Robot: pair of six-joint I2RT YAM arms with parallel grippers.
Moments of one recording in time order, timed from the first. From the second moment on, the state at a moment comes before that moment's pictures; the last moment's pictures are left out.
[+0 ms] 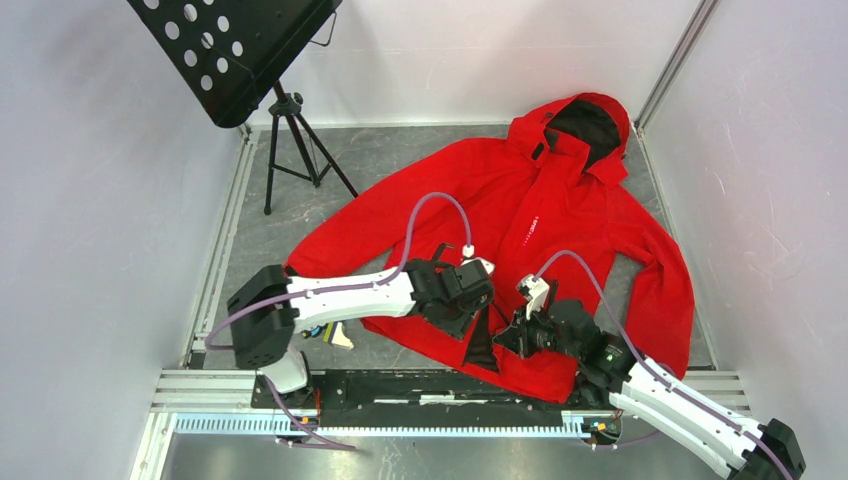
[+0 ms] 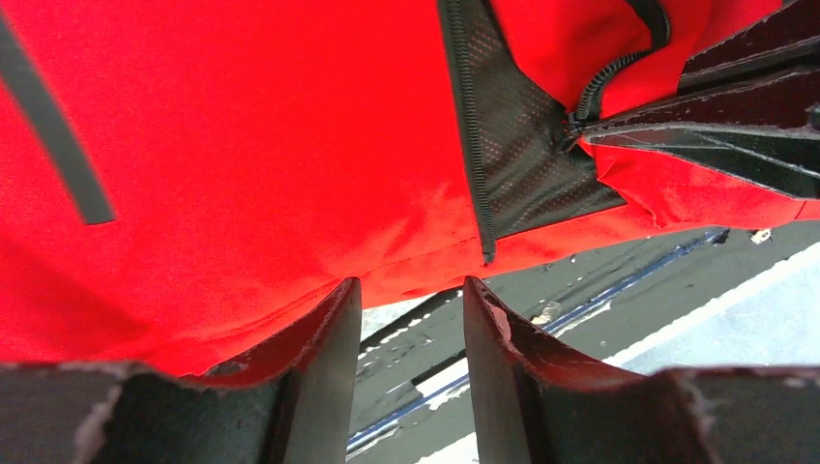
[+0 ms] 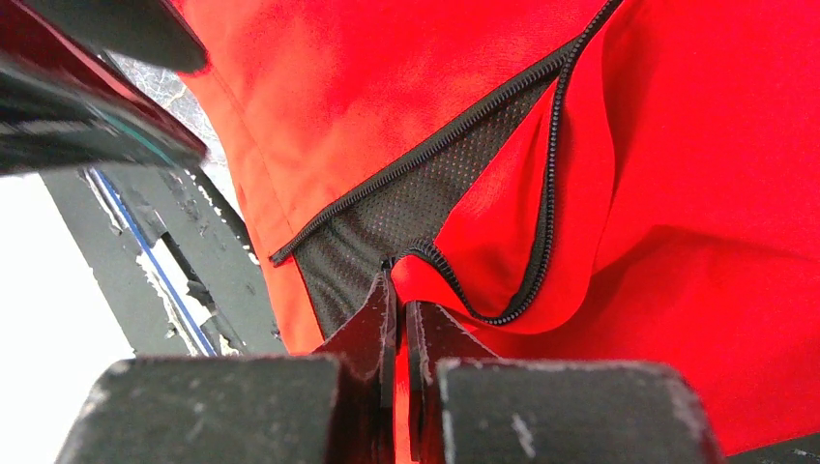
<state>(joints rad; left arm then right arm) -1.21 1.62 1.20 -0.76 -0.13 -0.61 0.80 0.40 0.07 -0.21 -0.21 0.44</state>
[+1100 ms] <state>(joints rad) -1.30 1.85 1.22 -0.70 -0.16 -0.62 0.80 0.39 0.07 -0.23 -0.20 0.45</state>
